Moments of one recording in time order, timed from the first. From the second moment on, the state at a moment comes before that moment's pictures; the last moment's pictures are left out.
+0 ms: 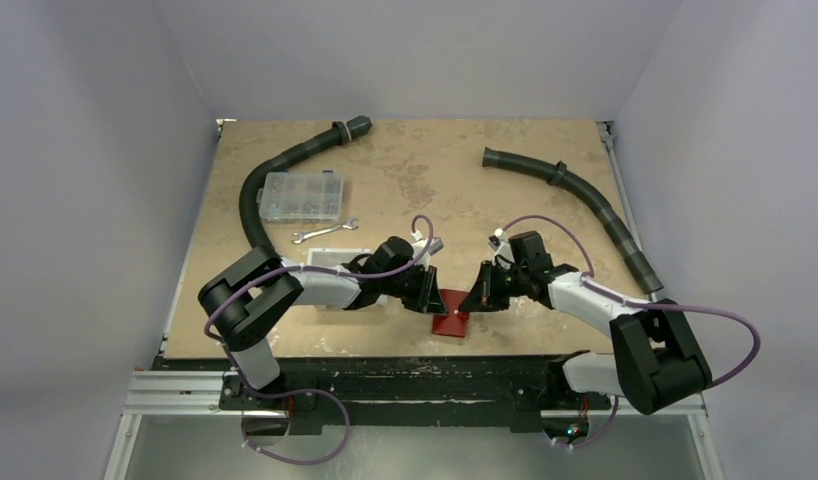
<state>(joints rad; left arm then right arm) -0.87 1.72 0.74 0.30 0.46 -0.67 0.36 1.29 0.49 -0.20 -0.64 0.61</state>
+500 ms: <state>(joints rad) -0.87 1.74 0.74 0.34 0.47 -0.68 0.35 1.36 0.52 -0.18 -0.70 0.56</state>
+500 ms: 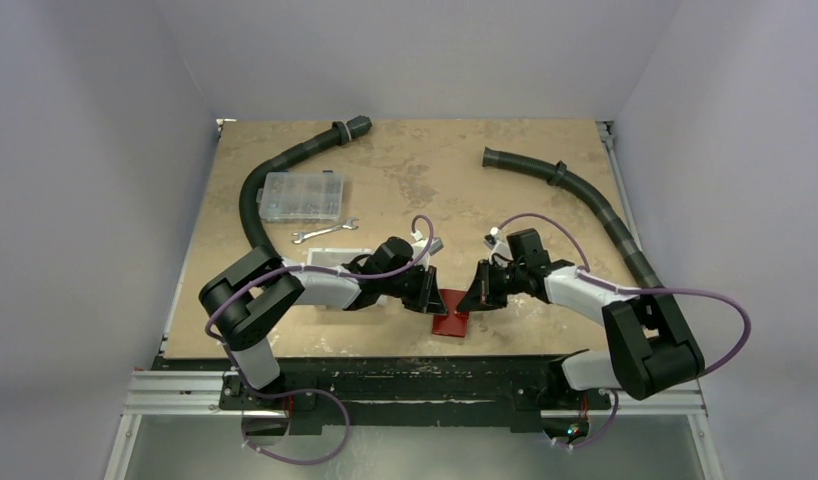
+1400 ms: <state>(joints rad) -0.87 1.79 0.72 0.48 0.50 -0.70 0.43 1.47 0.68 -0.37 -0.59 0.52</state>
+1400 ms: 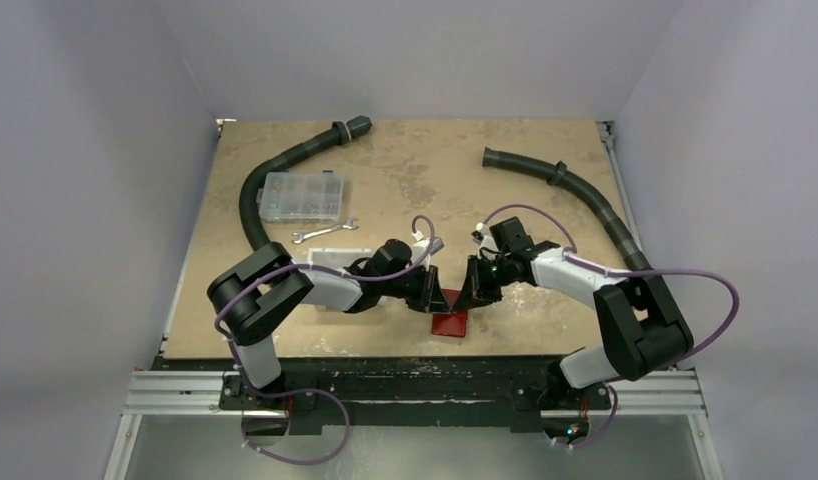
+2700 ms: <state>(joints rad) -0.88 1.69 0.65 0.43 0.40 -0.68 0.82 1.52 0.84 -0.55 0.06 0.87</state>
